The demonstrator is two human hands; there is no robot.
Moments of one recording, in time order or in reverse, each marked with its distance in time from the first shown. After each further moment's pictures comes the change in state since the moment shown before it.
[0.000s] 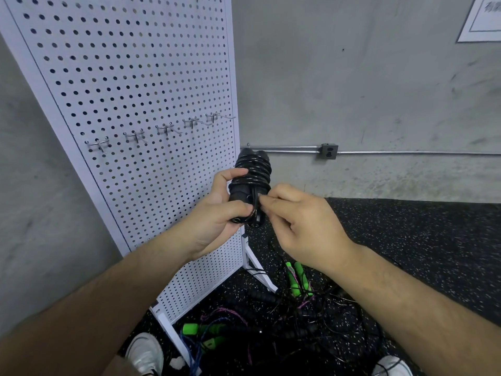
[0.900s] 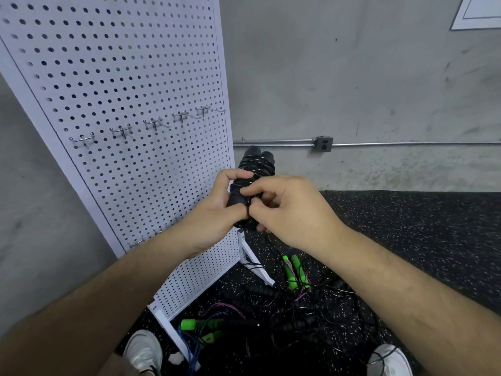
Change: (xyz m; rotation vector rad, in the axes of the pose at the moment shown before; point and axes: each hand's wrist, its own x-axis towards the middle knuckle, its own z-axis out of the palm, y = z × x) left_hand -0.004 -0.003 0.005 0.522 0.023 -0.046; right_hand 0.015 -0.017 -0.012 0.330 -0.173 0.526
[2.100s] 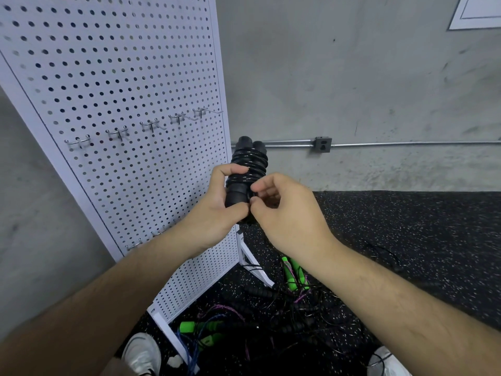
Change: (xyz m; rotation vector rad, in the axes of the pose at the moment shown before) left_hand 0.012 -0.008 0.001 0.060 0.082 0.119; right_hand -0.004 -0.007 0.010 0.078 0.156 0.155
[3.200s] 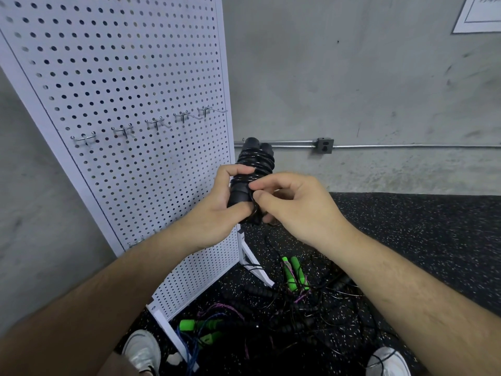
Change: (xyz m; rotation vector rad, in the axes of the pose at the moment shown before) left_hand -0.006 0.008 -0.006 0.095 -0.102 0.019; right_hand 0.010 0.001 -0.016 0.215 -0.147 0.037
